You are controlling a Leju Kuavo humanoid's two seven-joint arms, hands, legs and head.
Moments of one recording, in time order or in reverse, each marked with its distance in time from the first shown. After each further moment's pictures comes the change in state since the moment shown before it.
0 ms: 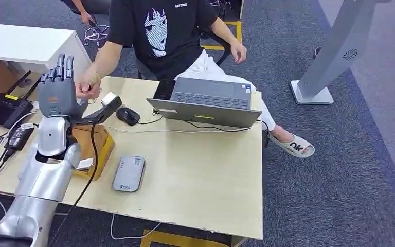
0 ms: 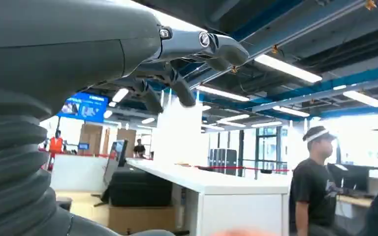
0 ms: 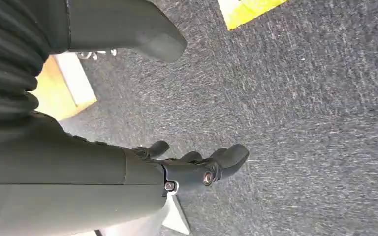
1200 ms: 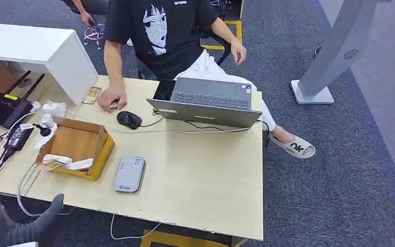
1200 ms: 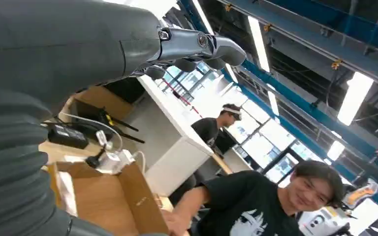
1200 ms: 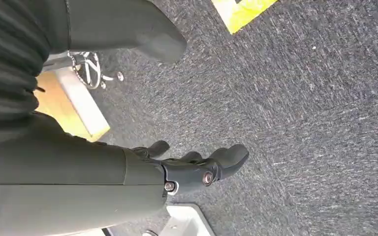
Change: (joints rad) left arm 0.984 -0.367 0.458 -0.848 0.944 -0.038 -0.948; right arm 0.017 0.015 -0.084 0.000 -0.129 -0.052 -0.055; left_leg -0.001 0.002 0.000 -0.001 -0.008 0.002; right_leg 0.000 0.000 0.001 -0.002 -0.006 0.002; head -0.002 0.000
